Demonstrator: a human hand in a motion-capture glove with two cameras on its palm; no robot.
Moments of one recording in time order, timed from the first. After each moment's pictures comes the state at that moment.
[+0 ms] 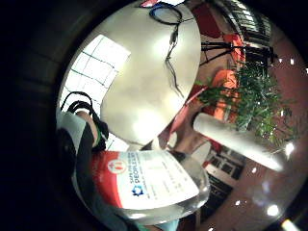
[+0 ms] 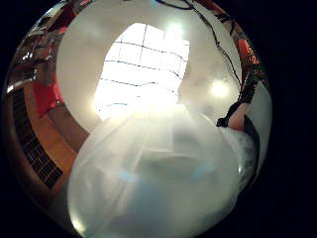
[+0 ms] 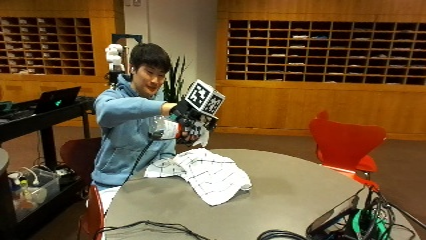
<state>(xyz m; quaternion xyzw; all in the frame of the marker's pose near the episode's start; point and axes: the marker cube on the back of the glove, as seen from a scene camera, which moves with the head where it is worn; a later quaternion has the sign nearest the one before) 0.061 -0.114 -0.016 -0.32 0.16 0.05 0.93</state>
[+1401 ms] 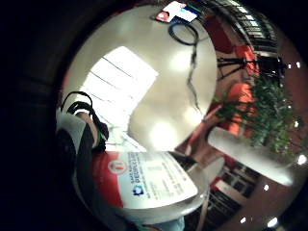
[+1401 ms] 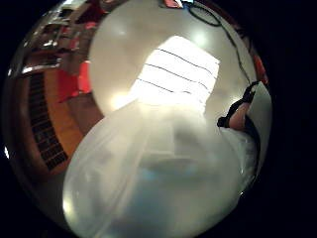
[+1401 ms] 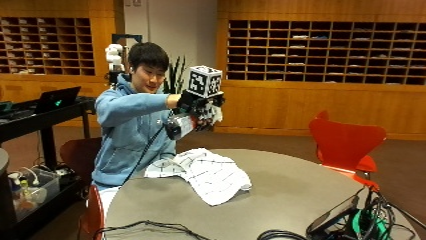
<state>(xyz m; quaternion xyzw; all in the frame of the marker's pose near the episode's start) 0.023 -0.139 -0.052 -0.23 -0.04 0.01 0.97</state>
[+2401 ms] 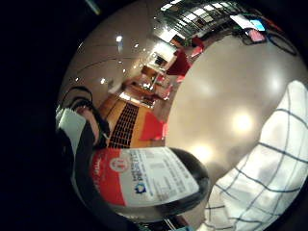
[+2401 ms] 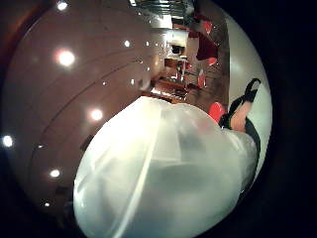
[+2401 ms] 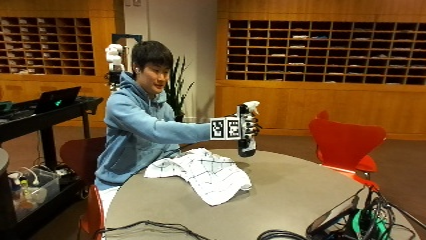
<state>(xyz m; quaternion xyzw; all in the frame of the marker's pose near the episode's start) -0.156 -0.211 0.056 0.09 -0.63 0.10 0.77</state>
